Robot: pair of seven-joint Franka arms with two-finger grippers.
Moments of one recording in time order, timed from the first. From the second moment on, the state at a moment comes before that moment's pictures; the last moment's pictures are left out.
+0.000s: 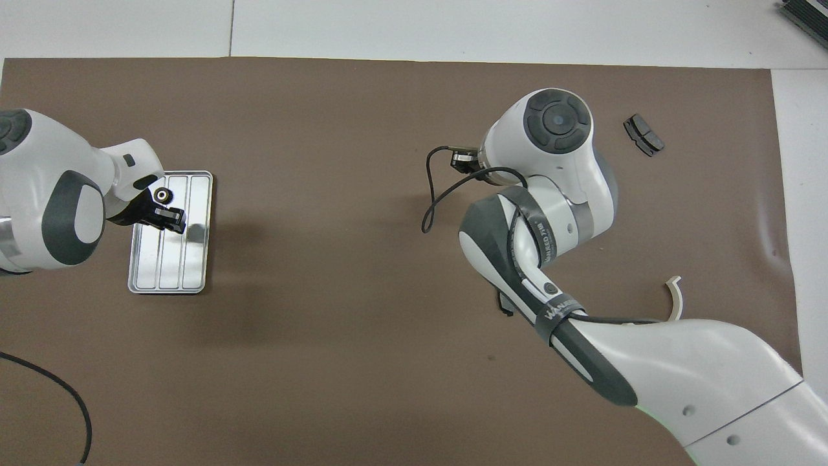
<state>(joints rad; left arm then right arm) -0.06 0.22 0.06 -2.02 -0.06 2.17 0.31 0.42 0.52 0.19 -1.55 -0.12 2.22 0.93</state>
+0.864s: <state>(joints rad) -0.34 0.24 0.03 -1.95 -0.13 2.50 -0.37 0.46 0.53 0.18 -1.65 -0.14 2.34 0.96</state>
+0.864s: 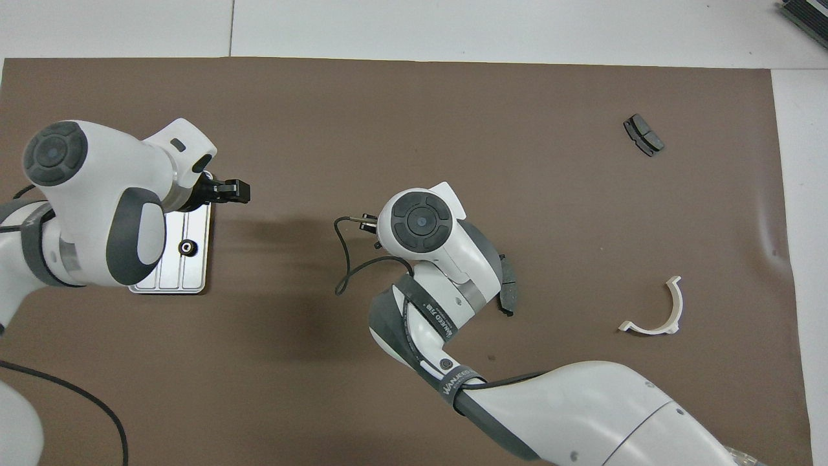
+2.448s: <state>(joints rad) -0.67 0.40 0.03 -1.95 -0.04 2.59 -0.62 -0.01 0.09 0.17 -1.66 -0.09 1.83 0.25</state>
